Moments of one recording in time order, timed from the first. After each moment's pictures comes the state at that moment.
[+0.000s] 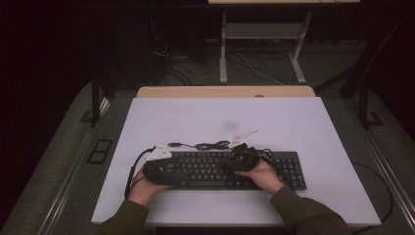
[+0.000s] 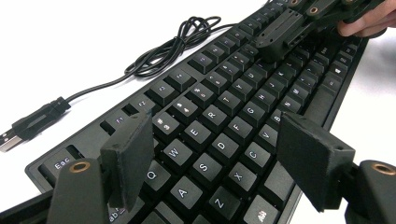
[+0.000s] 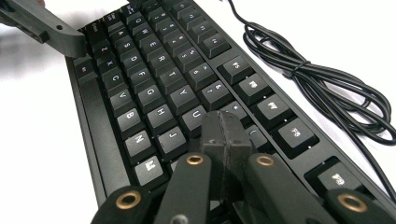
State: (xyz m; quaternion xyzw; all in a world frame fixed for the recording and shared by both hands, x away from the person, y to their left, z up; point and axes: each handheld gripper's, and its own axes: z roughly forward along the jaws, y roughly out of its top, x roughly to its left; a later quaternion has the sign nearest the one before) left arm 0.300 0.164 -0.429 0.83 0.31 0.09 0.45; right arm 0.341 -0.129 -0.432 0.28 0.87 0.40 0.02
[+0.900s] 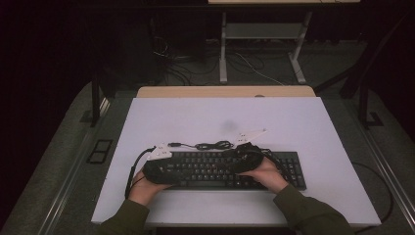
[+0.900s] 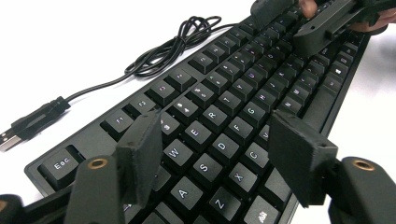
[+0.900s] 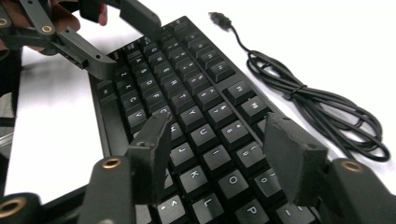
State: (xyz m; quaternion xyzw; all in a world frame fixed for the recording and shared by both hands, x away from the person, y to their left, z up) left arm 0.300 0.163 -0.429 0.83 0.32 0.09 0.45; right arm 0.340 -0.139 -0.426 0.27 0.85 0.45 0.01
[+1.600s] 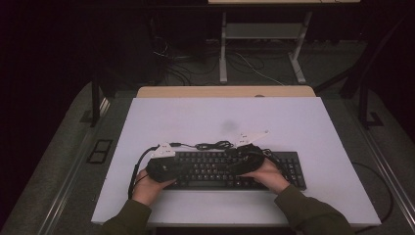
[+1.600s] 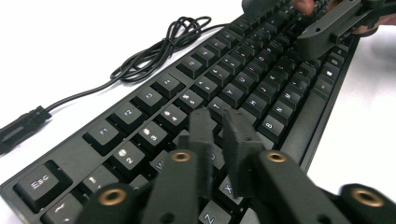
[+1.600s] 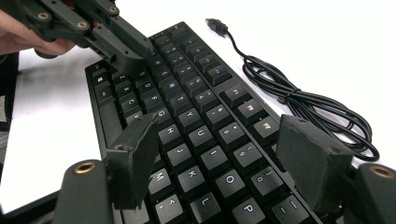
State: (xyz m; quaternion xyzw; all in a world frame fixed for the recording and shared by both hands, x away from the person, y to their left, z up) left arm 0.305 0.154 -0.428 0.84 0.31 0.07 0.45; right arm 0.336 -0.142 -0.426 0.27 0.85 0.46 0.03
